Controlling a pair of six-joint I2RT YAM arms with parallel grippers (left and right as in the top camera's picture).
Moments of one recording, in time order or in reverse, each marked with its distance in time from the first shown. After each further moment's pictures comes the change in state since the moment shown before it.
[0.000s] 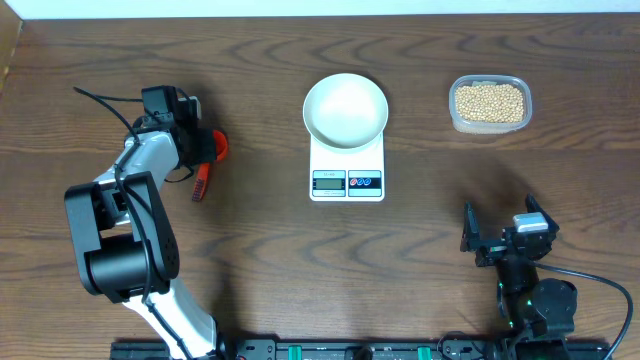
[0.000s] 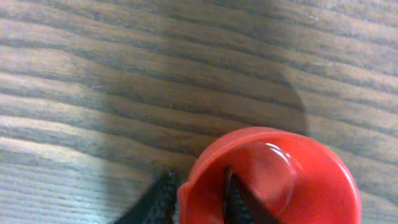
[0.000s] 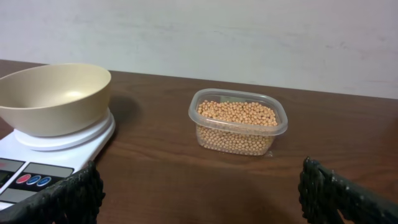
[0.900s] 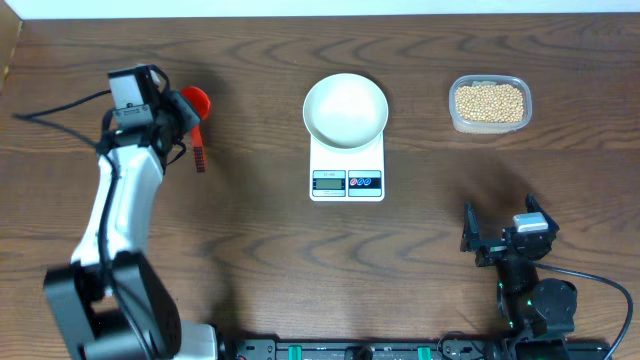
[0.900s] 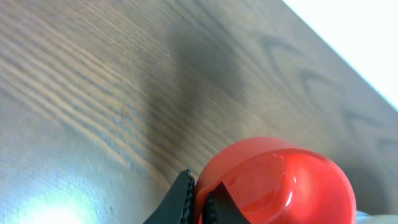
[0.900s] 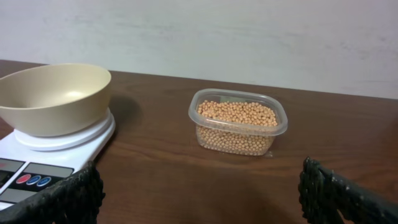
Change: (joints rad) left arm 0.000 -0.340 0.000 -0.014 0.000 -0.522; right arm 0.000 0.000 0.000 0.000 0.000 0.000
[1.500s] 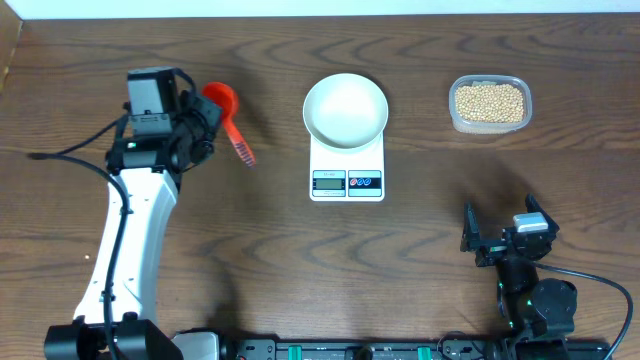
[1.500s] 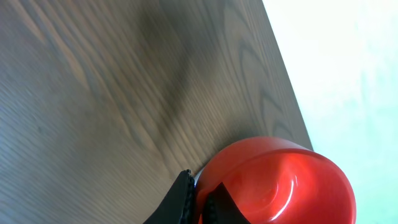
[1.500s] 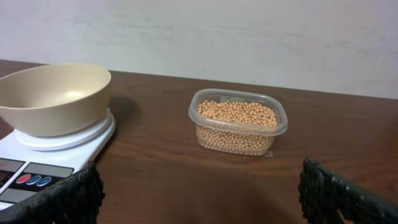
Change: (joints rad) left arm -0.142 -0.164 0.000 -0.154 0.073 -0.521; right arm 0.000 0.000 0.000 0.000 0.000 0.000
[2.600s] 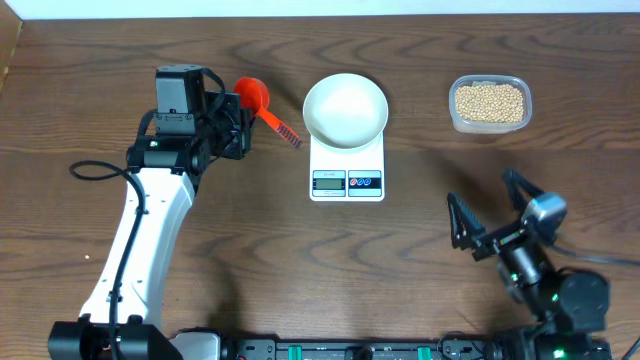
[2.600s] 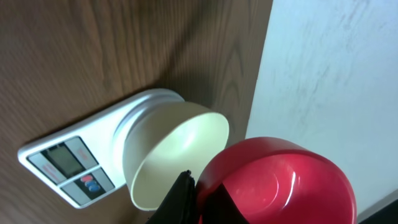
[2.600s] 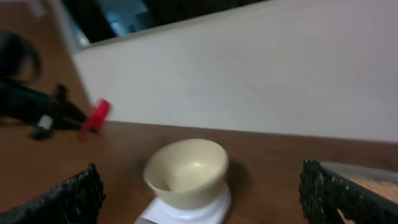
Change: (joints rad) left arm -0.098 0.000 0.000 0.027 0.171 -0.570; right arm 0.000 0.343 0.298 0.215 -0.387 0.294
